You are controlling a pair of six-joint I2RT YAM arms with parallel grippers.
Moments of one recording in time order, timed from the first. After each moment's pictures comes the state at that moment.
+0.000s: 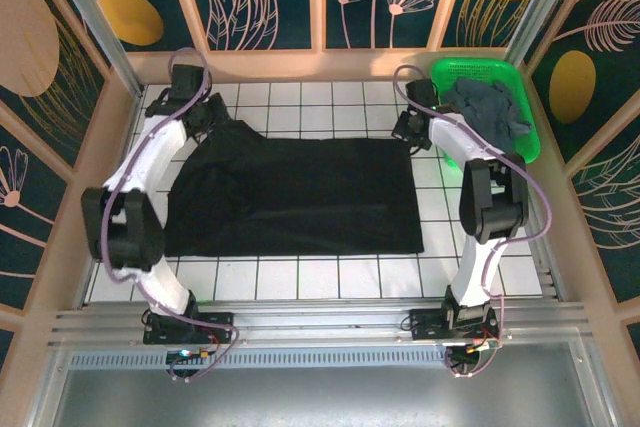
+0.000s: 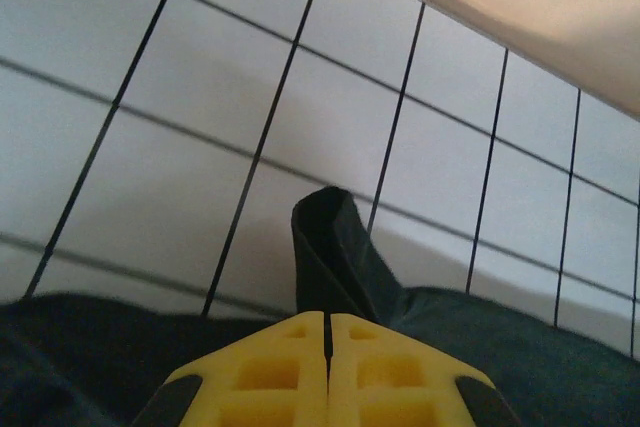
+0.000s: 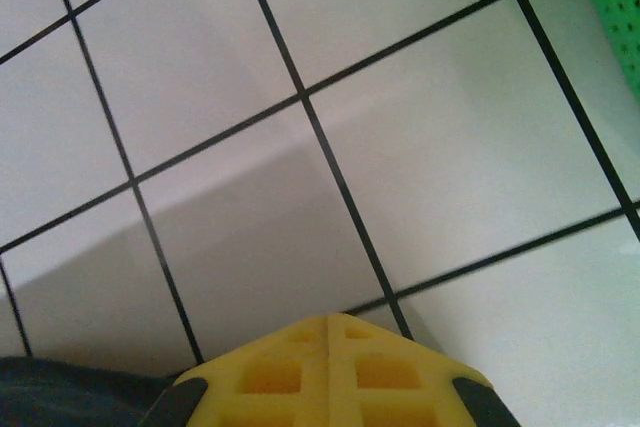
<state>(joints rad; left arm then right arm) -0.10 1.66 1.45 -0.61 0.05 -0.55 0.20 1.88 1.45 -0.58 0.07 0.59</state>
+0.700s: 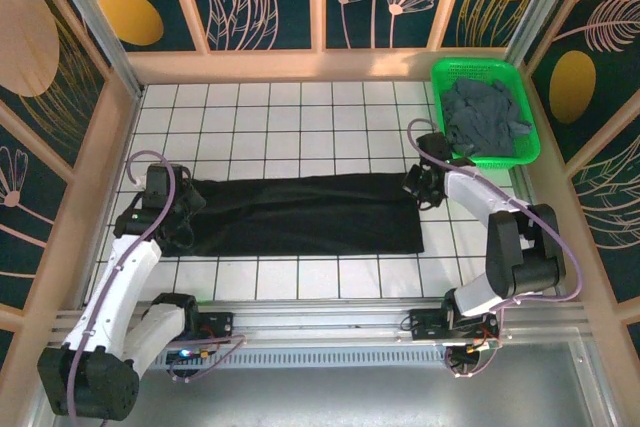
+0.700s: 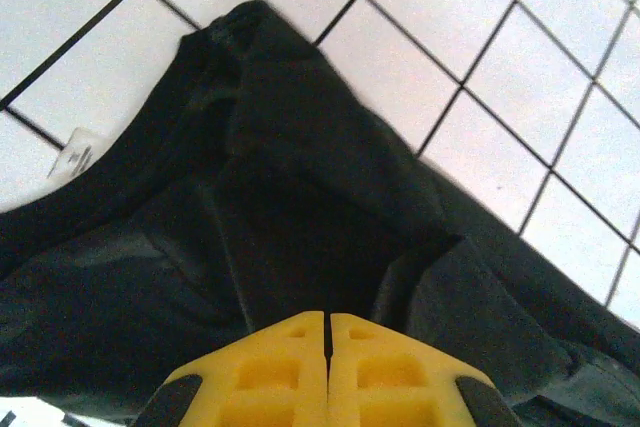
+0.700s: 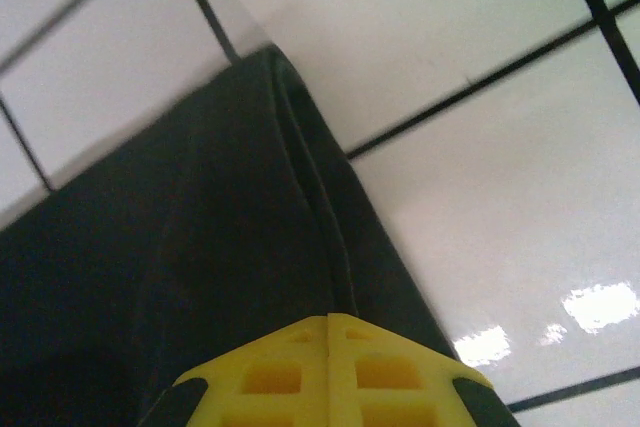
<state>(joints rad) -0.10 0.90 0.73 -0.73 -0.16 -0.81 0.22 1.50 0.89 -0.56 0.00 0.71</state>
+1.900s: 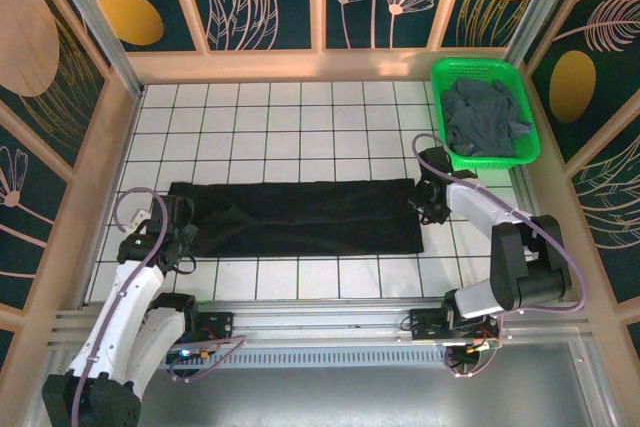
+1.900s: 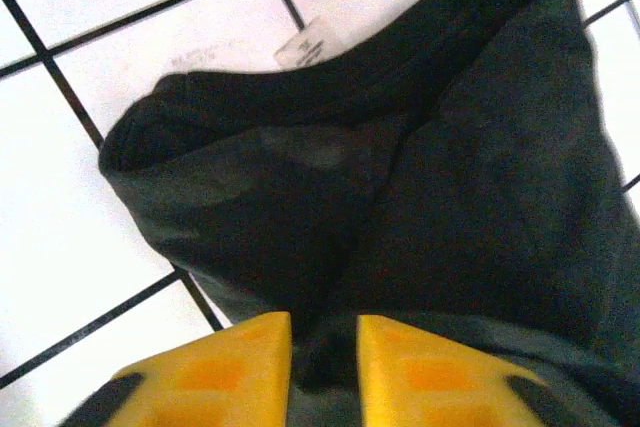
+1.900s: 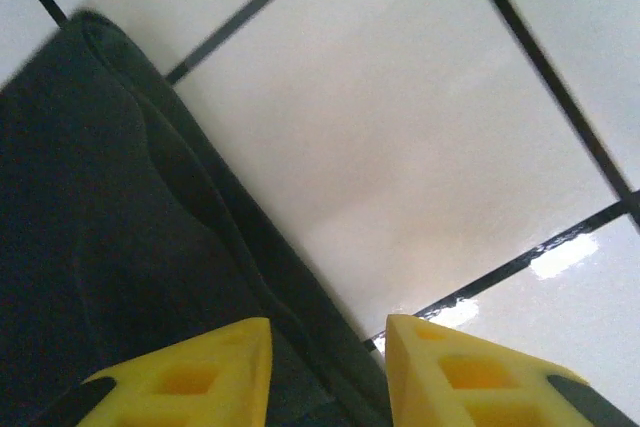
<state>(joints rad) -0.10 0.73 0.57 -0.90 -0.30 -1.16 0.23 1.43 0.81 -0.62 0.09 0.81</state>
